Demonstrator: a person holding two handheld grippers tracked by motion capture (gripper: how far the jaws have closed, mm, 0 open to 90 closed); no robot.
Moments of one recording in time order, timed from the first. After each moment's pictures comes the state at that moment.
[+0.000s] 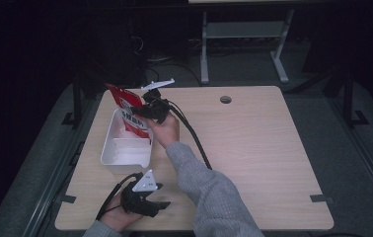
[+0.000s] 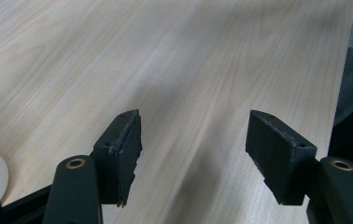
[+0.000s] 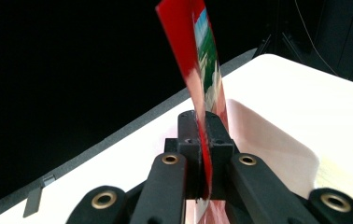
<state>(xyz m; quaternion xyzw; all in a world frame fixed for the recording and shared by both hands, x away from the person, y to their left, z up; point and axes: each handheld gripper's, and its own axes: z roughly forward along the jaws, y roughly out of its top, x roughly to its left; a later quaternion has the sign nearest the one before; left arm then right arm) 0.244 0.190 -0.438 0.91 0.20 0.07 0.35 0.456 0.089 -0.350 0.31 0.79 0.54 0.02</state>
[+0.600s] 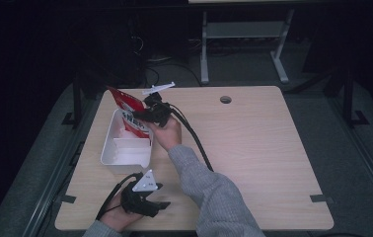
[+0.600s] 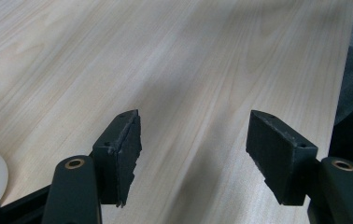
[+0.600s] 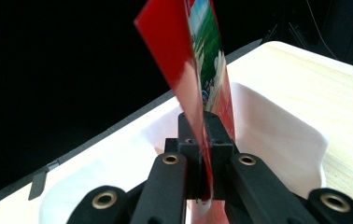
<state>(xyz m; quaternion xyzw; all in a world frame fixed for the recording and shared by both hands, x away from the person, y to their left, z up) 0.245 0.190 -0.438 0.91 0.21 0.07 0.35 0.451 0.086 -0.357 0.30 0.80 0.52 0.01</state>
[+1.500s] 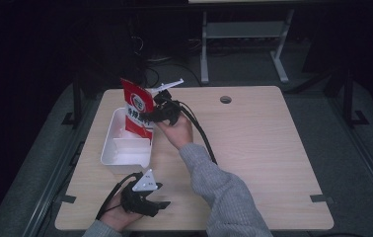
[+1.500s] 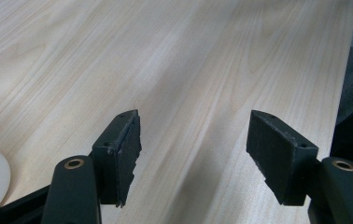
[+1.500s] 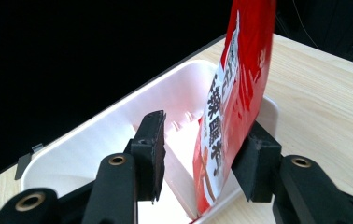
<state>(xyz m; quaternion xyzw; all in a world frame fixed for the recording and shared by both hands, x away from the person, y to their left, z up) 0.245 0.190 -0.438 0.91 0.21 0.08 0.35 0.453 0.057 -0.350 0.32 0.81 0.49 0.03</state>
